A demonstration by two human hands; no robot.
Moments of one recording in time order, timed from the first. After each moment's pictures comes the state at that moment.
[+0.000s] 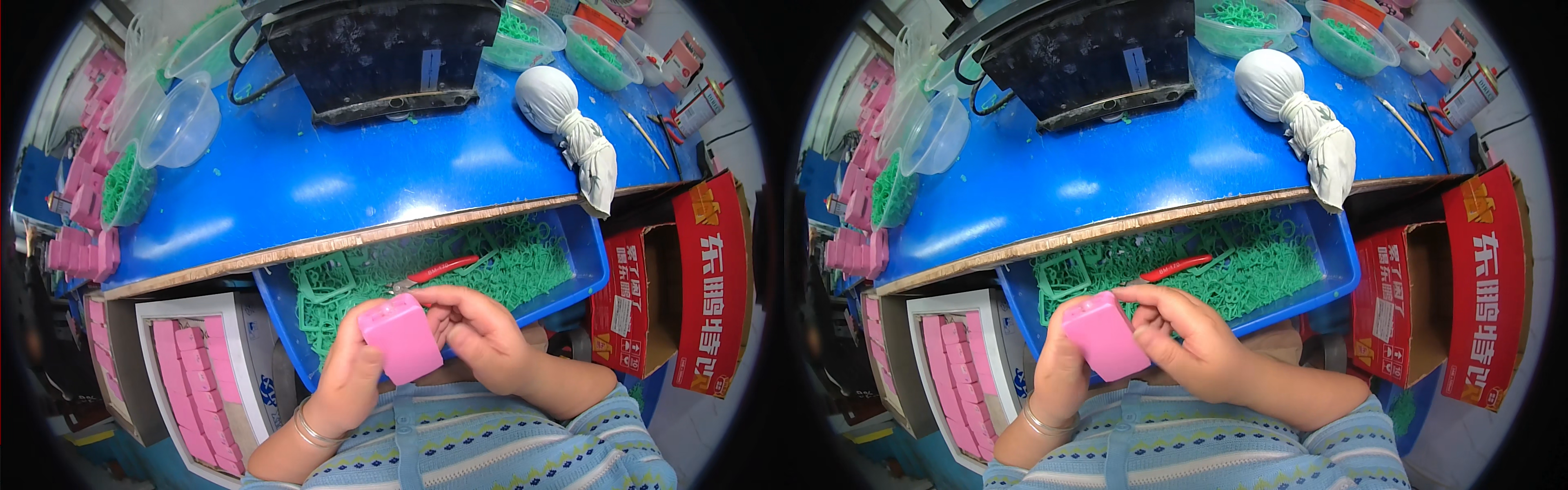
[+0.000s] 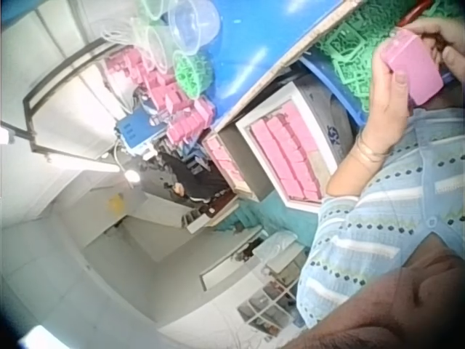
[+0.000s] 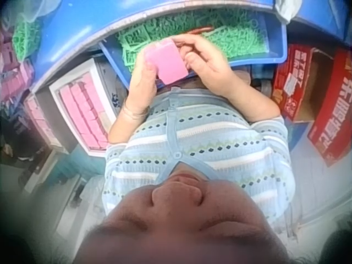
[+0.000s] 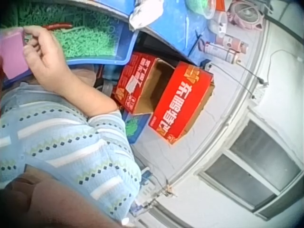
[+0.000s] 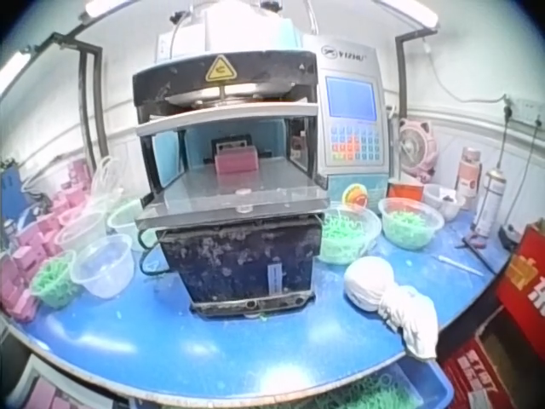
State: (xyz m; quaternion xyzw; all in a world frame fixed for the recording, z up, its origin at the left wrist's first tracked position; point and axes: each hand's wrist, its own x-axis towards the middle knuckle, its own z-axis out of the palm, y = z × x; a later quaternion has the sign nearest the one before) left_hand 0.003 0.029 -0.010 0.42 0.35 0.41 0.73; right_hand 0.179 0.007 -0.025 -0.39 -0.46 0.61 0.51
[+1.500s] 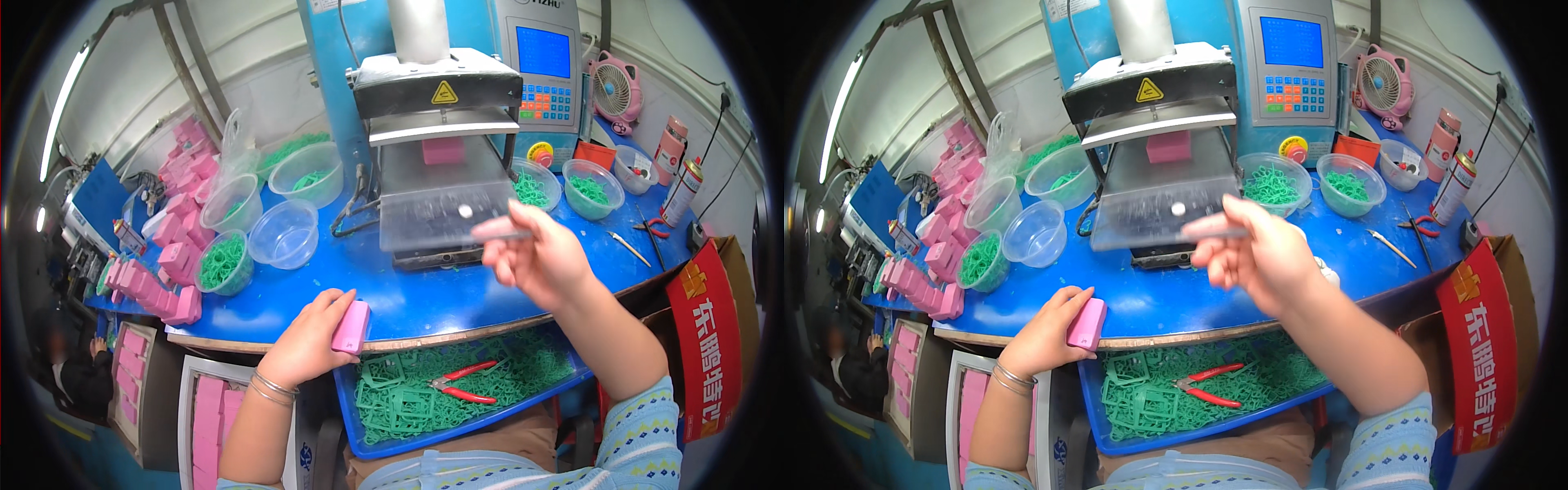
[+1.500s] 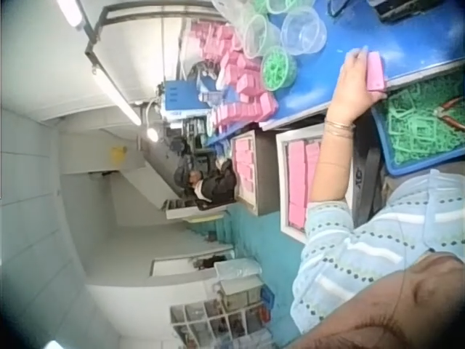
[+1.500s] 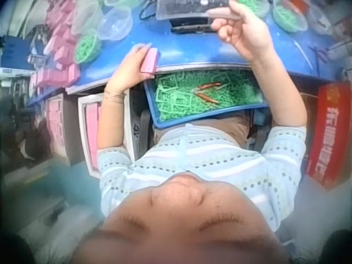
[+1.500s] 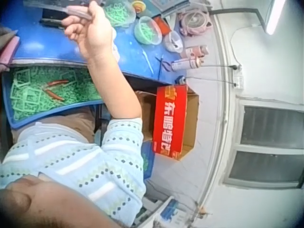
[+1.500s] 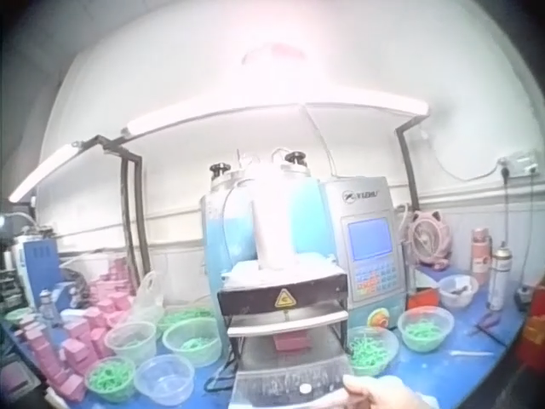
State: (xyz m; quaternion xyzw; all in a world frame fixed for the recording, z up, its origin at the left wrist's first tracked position) left_hand -0.073 0.157 0.061 0.89 0.40 0.13 0.17; right_hand 0.243 0.132 0.107 -0.31 -0.38 0.69 0.53
